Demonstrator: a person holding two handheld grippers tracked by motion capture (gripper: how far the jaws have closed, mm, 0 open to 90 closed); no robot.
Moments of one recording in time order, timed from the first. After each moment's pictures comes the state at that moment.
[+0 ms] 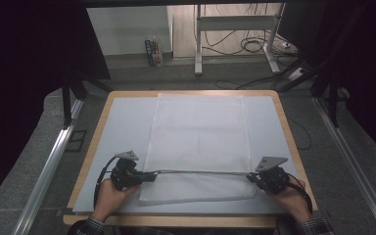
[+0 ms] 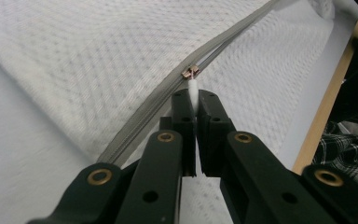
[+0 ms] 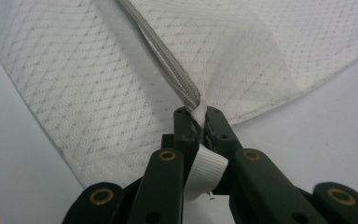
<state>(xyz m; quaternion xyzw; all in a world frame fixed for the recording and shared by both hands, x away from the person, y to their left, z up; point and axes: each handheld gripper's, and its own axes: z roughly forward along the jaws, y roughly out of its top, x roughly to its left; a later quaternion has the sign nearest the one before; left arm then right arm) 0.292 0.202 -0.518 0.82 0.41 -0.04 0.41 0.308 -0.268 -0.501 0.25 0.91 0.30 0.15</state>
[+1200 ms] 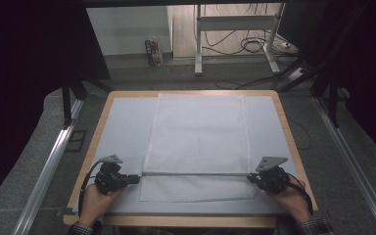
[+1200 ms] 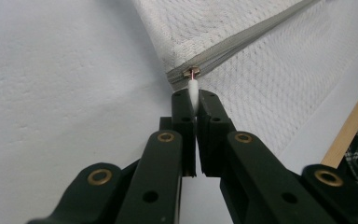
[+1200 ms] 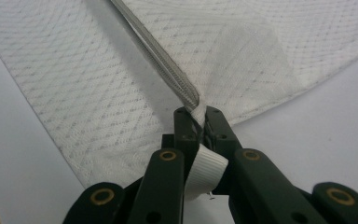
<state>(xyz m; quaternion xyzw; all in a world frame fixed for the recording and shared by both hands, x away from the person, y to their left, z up) 0.280 0.244 -0.529 0.80 0.46 -0.02 0.39 0.308 -0.269 -0.502 0.26 0.91 0.29 0.14</state>
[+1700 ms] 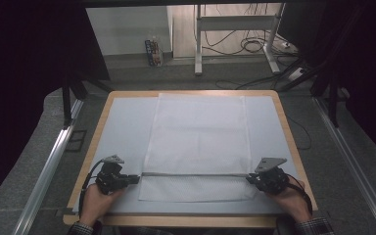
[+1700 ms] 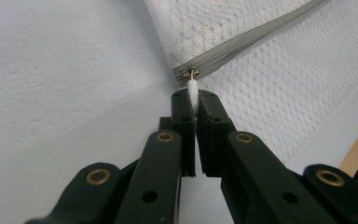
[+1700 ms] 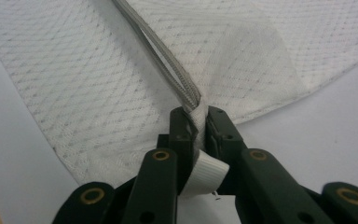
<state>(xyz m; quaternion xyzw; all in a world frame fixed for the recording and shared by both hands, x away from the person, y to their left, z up) 0.281 0.239 -0.530 0.81 0.47 0.00 0.36 0.307 -0.268 -0.504 0.25 0.91 0.29 0.14</state>
